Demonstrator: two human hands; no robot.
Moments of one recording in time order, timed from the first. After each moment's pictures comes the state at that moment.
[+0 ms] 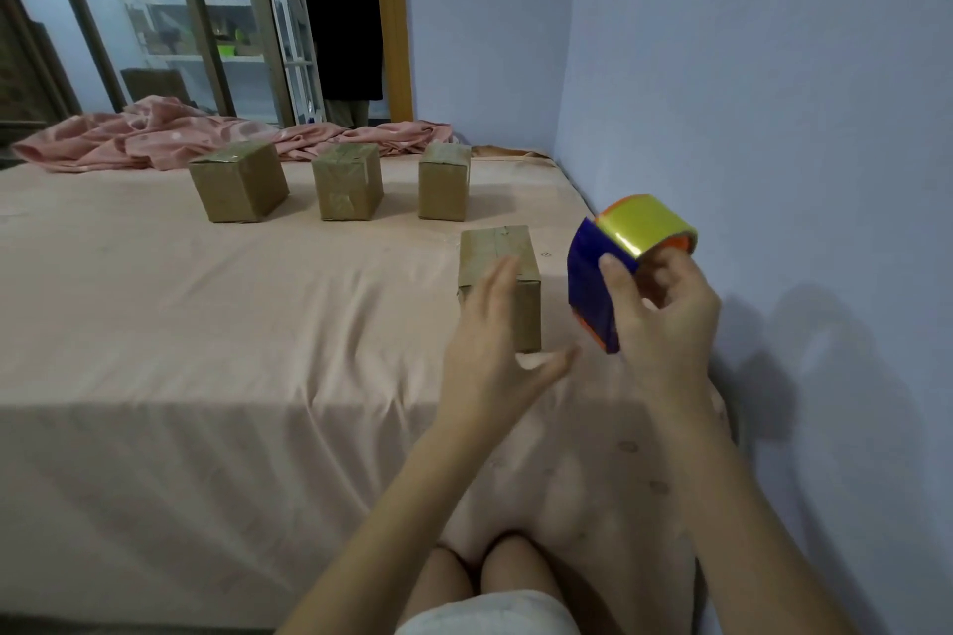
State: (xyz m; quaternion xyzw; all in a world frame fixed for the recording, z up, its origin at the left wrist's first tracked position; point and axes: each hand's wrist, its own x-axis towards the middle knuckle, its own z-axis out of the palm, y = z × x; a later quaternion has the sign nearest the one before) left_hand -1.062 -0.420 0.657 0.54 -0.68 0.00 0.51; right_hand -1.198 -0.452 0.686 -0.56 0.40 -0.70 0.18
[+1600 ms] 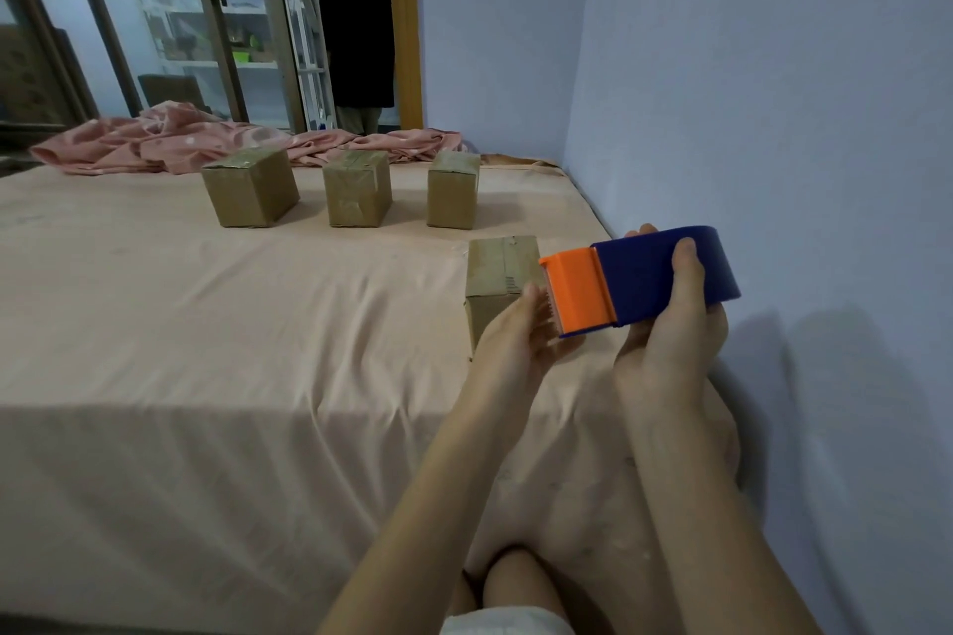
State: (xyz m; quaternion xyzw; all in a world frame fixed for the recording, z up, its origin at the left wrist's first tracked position) left_hand -1.079 -0.426 0.684 0.35 -0.39 -0.57 0.63; right_hand -1.180 -0.451 0.703 -0.30 0.29 -0.79 0.44
